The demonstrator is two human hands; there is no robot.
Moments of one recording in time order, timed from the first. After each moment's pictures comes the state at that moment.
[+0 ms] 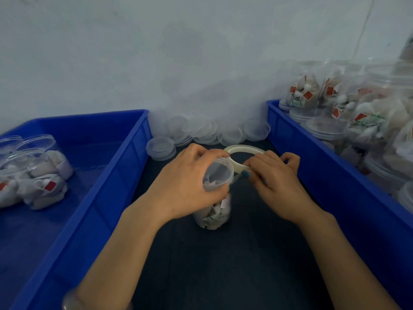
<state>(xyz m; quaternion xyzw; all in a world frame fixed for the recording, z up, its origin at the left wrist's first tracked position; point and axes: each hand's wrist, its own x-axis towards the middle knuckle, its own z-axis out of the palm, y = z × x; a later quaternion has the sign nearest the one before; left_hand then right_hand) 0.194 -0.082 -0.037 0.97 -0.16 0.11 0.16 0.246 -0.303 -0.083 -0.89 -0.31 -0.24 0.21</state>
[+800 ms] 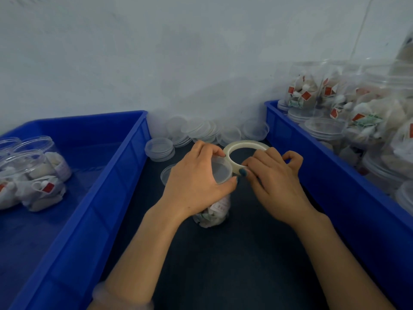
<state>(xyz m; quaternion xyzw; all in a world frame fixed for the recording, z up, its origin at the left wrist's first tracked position) 0.210 -0.104 -0.054 0.94 -0.11 0.20 0.24 0.242 -0.297 -0.084 -0.90 -0.27 -0.29 0.17</state>
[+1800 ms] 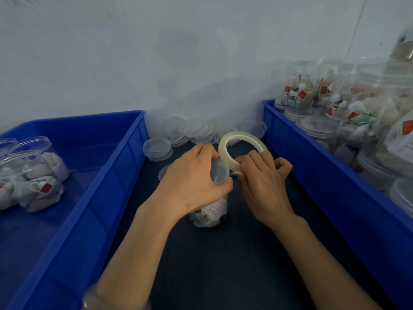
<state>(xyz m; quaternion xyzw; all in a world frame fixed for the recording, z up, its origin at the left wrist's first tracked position) 0.203 -0.105 -0.039 0.96 -0.12 0.16 0.18 0.234 -0.276 -0.094 -0.90 -0.21 -0.32 0.19</state>
